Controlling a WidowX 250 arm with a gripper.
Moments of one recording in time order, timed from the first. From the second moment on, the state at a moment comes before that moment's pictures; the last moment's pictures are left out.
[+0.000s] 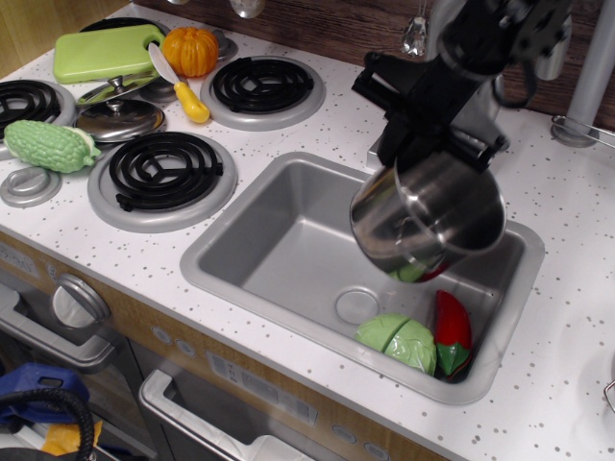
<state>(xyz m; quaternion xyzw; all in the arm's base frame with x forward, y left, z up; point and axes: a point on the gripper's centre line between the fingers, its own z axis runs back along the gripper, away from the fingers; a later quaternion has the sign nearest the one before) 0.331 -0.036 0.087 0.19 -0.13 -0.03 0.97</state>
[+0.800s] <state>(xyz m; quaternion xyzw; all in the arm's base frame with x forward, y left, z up) 0.326 0.005 0.049 0.16 -0.20 -0.15 0.95</state>
